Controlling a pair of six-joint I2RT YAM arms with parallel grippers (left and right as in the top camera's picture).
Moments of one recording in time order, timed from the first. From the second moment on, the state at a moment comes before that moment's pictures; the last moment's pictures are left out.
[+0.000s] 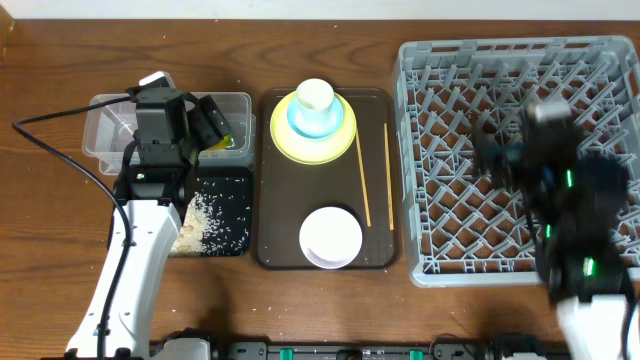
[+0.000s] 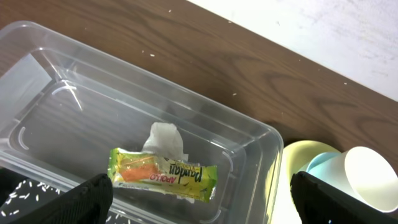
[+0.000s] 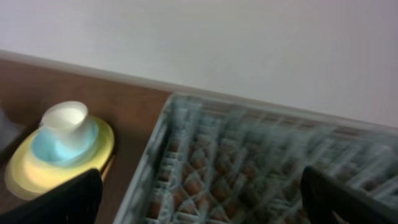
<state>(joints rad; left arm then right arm) 0.00 1.32 0.99 -0.33 -0.14 -0.43 0.04 0.97 0.91 -0.30 -0.17 -0.09</state>
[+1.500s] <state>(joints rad) 0.00 1.32 0.99 -0.33 -0.14 -0.43 0.65 1.86 1.31 -0.53 0.25 0.34</state>
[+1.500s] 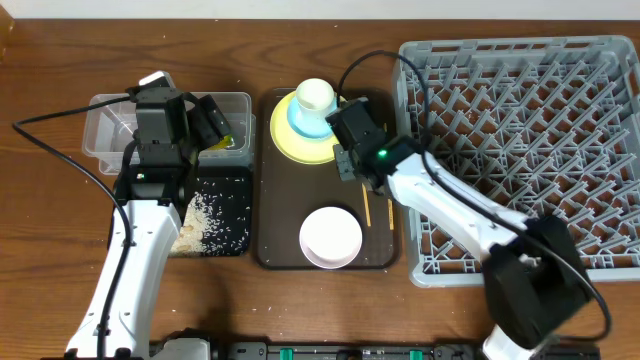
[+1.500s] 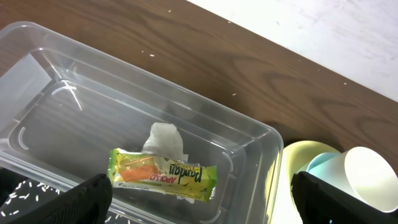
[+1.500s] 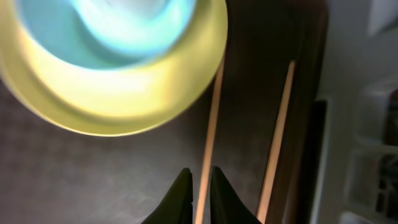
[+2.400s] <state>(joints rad) 0.00 1.32 0.99 -0.33 -0.14 -0.43 0.65 2.04 1.31 -0.53 0.27 0.33</state>
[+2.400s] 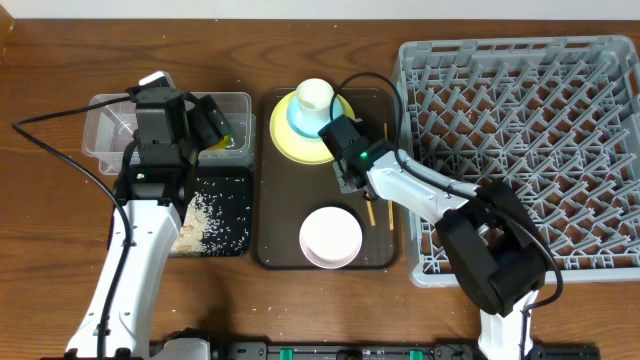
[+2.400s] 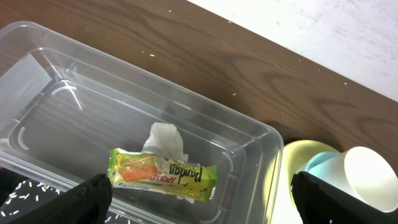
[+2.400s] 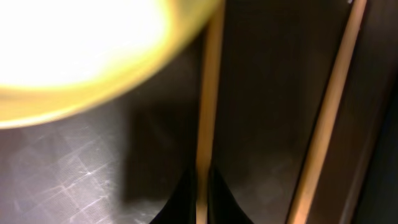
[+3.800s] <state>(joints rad) 0.00 1.32 0.99 -0.33 -0.14 -0.43 0.31 1.68 1.32 -0.54 0.47 0.16</state>
